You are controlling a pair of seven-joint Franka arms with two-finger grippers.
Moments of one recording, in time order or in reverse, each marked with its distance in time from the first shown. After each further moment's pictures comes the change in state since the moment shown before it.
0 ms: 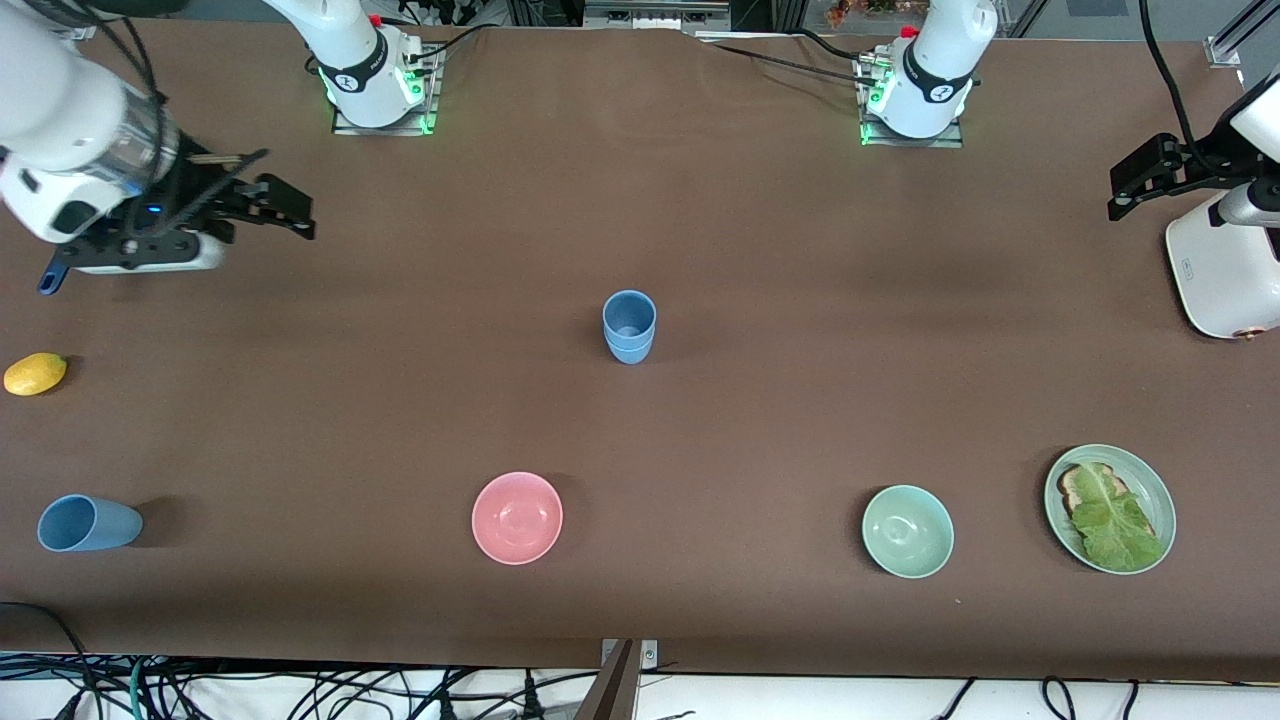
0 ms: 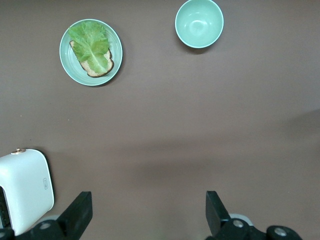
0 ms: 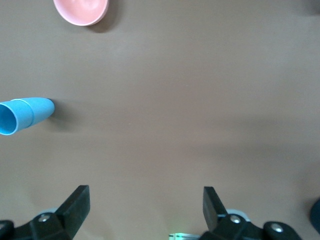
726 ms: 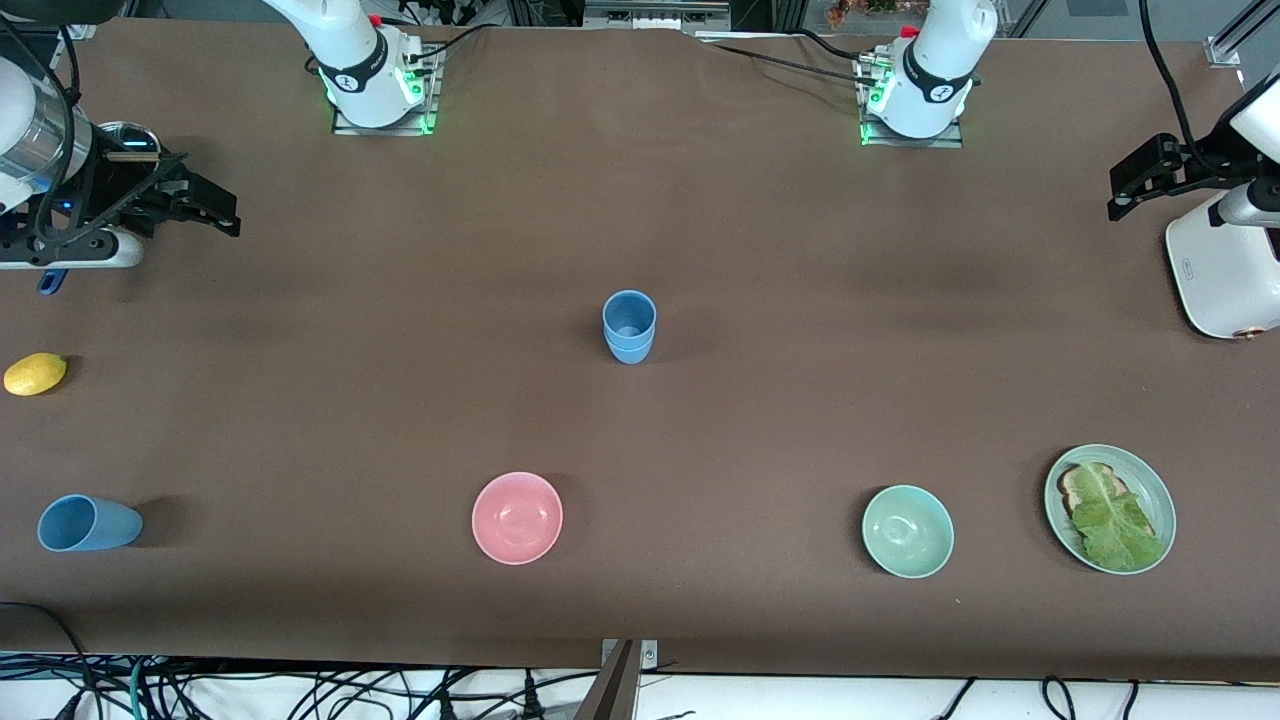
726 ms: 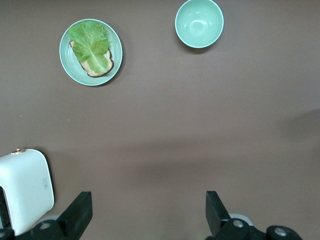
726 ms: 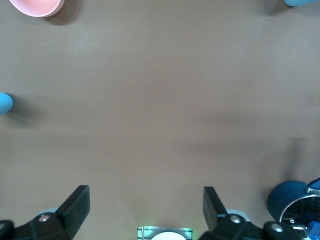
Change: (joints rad) left arm 0.000 0.000 0.000 -0.001 0.000 0.000 0.000; right arm 0.001 -0.007 -0.056 0.017 -0.089 -0.054 -0.066
